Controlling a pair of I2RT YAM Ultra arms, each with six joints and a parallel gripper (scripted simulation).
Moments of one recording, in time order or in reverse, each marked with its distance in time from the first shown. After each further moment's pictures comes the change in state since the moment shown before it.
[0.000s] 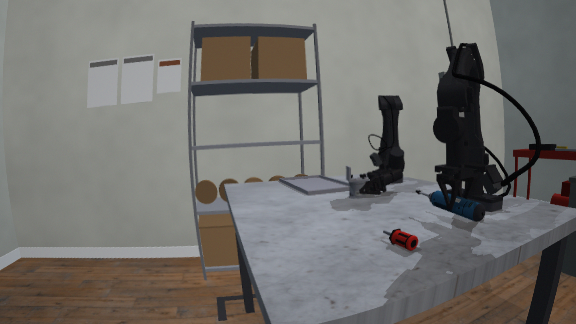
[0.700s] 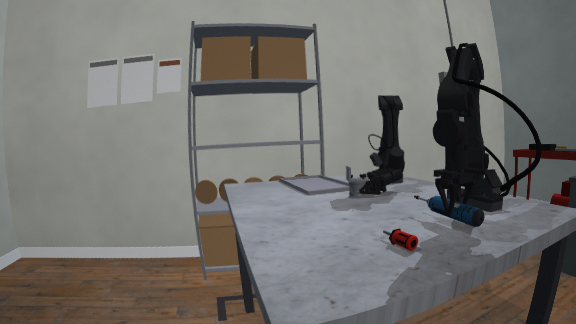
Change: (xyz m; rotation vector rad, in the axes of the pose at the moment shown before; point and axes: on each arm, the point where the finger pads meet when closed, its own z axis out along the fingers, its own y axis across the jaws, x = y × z) left arm -0.005 -0.009 0.010 0.032 -0.018 0.000; right arm 0.000 0.000 0.000 0.000 0.000 0.000
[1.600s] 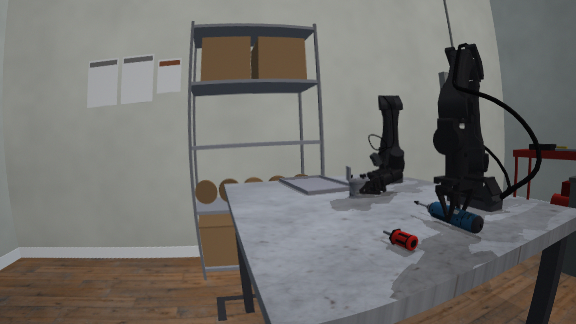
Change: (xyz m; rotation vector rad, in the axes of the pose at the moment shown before) left arm 0.001 0.001 0.015 -0.007 0.004 0.000; right arm 0.000 0.000 0.000 0.000 0.000 0.000
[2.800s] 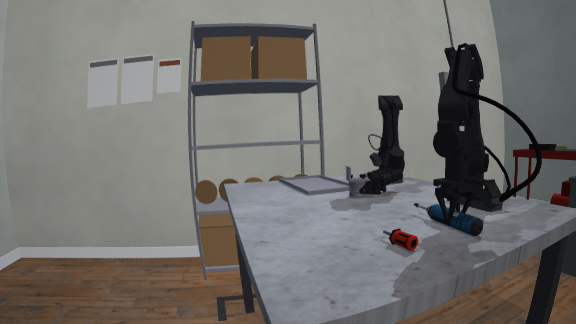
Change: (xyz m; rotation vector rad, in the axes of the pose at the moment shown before) left arm -0.001 -0.001 0.006 0.007 -0.004 0.000; right arm 0.000 0.000 0.000 0.000 0.000 0.000
